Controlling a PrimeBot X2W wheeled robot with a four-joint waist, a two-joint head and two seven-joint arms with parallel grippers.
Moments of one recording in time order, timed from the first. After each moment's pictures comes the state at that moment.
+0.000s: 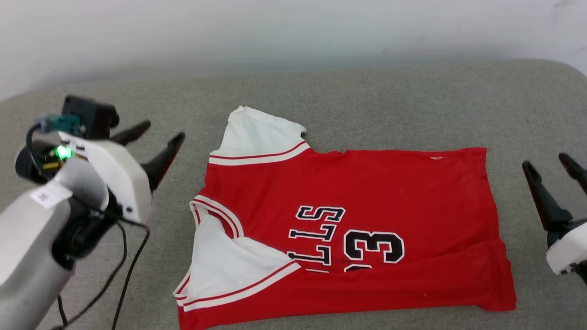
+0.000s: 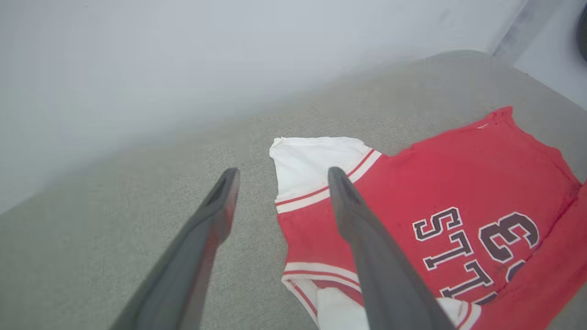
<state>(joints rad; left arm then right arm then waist) -0.61 0.78 -0.64 0.06 -0.92 0.02 0.26 -0.19 -0.55 0.09 0.11 0.53 0.13 0.03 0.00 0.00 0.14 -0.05</state>
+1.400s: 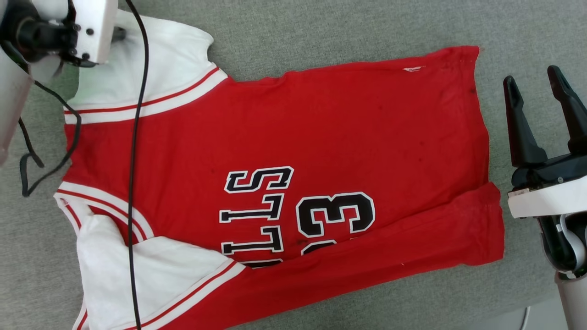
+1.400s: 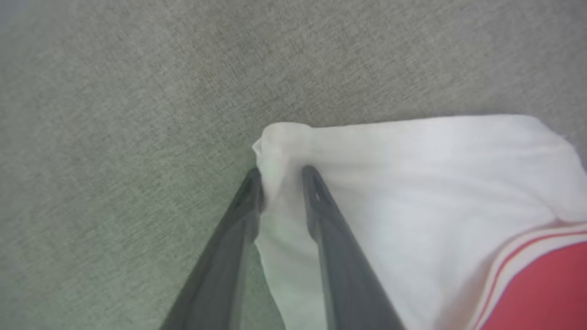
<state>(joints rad) -1.38 0.61 -0.85 0.66 -0.89 -0.10 1.03 -0.37 -0.30 0.05 0.01 0.36 0.13 -0.19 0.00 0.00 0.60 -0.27</state>
